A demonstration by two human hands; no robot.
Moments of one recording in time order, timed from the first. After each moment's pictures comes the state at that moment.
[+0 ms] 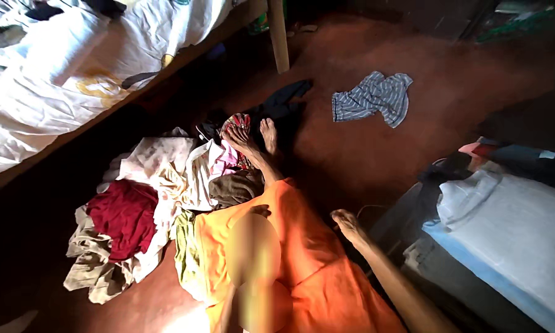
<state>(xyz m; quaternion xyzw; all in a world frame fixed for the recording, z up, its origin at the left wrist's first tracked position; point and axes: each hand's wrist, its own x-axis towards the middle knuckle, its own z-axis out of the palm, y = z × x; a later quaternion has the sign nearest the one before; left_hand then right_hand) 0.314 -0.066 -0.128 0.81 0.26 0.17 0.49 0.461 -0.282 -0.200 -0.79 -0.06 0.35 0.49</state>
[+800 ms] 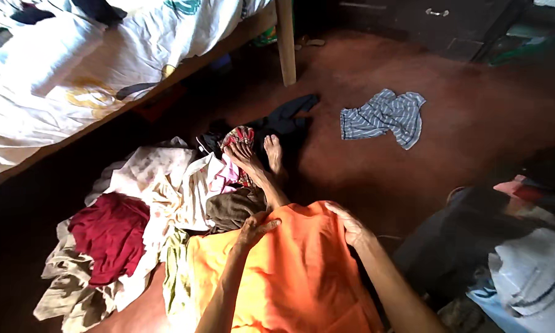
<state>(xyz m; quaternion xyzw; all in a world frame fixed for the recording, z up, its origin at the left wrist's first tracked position) 0.381 0.035 -0.196 0.85 0.23 -0.05 0.47 0.531 -0.212 -0.192 -0.53 0.10 0.42 0.73</state>
